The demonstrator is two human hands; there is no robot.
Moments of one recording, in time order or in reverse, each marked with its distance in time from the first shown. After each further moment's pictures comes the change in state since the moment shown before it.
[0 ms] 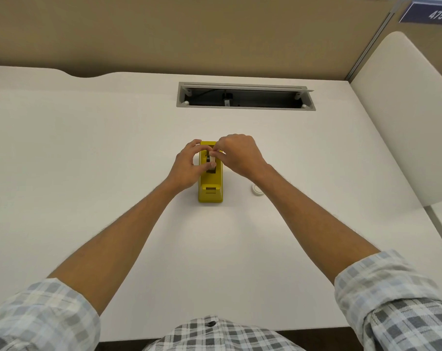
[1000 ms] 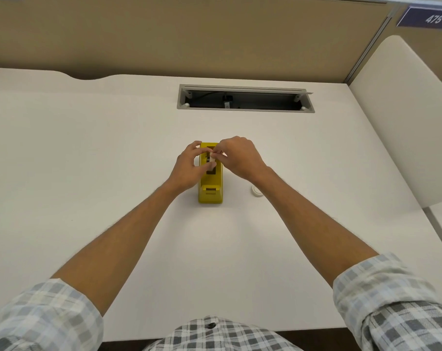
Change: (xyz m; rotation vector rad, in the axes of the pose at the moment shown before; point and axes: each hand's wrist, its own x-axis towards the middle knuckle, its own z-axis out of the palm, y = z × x) left_hand 0.002 -0.001 0.004 -0.036 0.021 -0.020; right_hand -0.004 -0.003 -0.003 0.128 -0.005 0.034
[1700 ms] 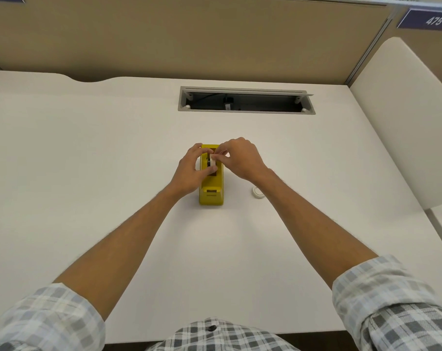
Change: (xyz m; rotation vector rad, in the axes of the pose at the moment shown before) left_hand -0.005 -0.003 0.002 -0.023 -0.015 0.039; right_hand 0.001 0.006 0.008 0.207 0.032 0.114
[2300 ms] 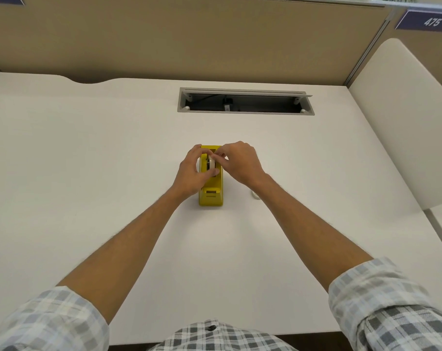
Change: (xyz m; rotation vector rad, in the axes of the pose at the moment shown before) left_hand -0.003 0.003 0.007 -0.058 0.057 -0.018; right_hand -0.005 -0.003 0.007 -0.083 0.044 -0.023
